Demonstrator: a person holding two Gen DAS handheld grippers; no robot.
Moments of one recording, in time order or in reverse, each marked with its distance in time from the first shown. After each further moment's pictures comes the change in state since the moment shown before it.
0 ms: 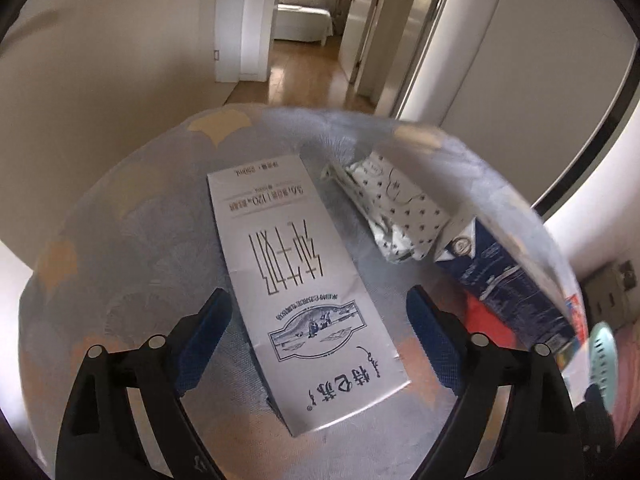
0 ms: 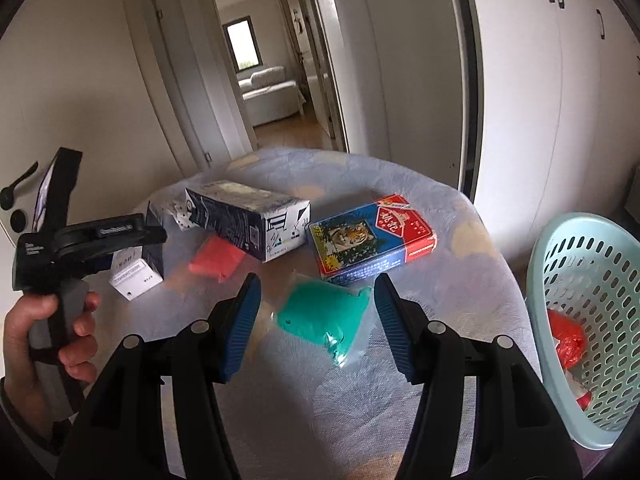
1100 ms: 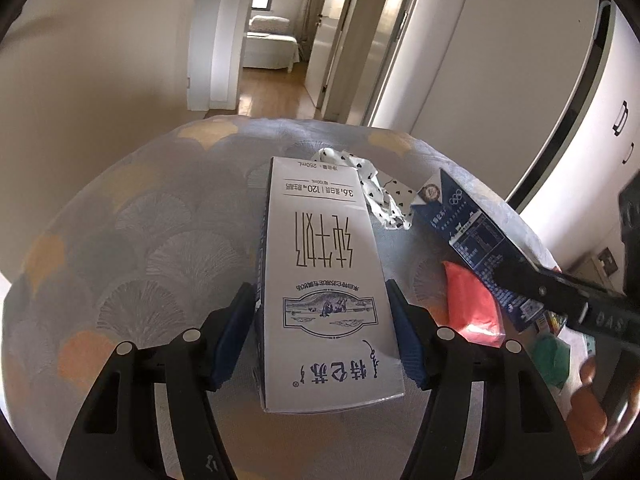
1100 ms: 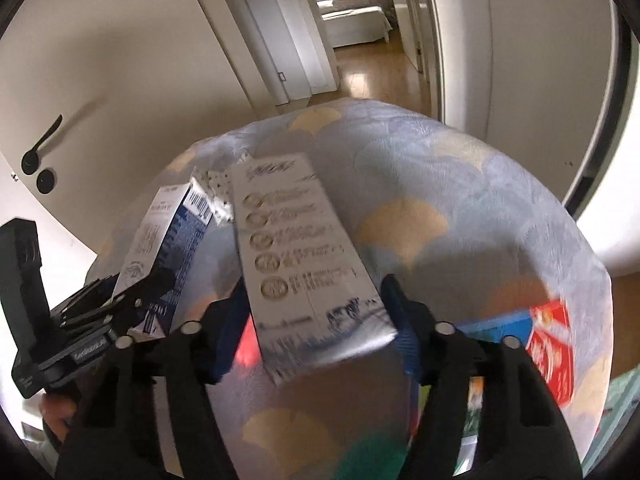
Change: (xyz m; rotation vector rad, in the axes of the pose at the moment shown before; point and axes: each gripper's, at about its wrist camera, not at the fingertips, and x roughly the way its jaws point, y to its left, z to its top) left arm -0.018 0.020 -0.031 0.054 -0.123 -0.126; right arm 0.111 0.037 0.071 -0.146 0.303 0.251
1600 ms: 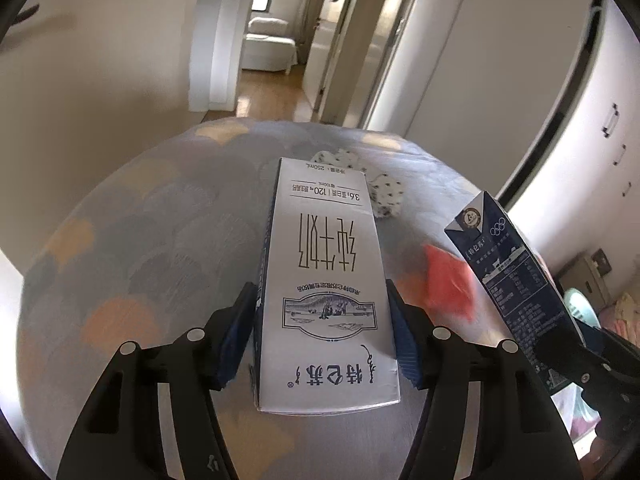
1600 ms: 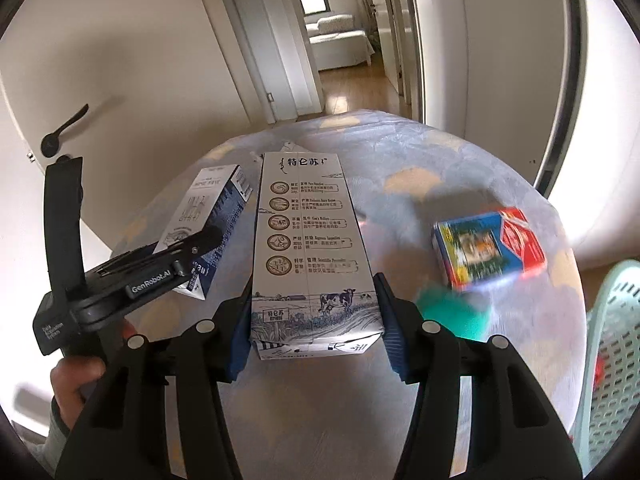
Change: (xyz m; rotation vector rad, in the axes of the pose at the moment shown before) left arm -0.036 0.005 -0.015 -0.001 -0.015 -0.030; right arm -0.081 0.054 -0.071 -0.002 -0.112 -0.072
